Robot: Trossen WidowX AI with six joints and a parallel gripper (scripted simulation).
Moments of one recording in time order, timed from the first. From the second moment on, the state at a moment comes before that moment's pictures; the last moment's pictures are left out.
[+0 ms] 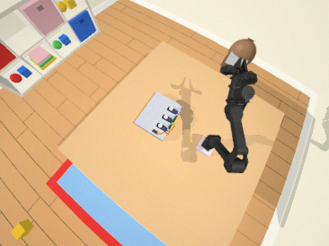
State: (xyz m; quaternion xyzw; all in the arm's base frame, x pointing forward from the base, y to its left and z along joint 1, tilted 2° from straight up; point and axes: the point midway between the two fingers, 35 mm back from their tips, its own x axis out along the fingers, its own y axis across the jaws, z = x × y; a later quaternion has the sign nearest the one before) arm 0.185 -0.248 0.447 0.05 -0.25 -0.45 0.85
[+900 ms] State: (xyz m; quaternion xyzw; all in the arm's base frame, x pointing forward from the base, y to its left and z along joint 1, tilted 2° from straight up) arm 0.306 -0.079 0.364 0.03 -0.09 -0.14 0.99
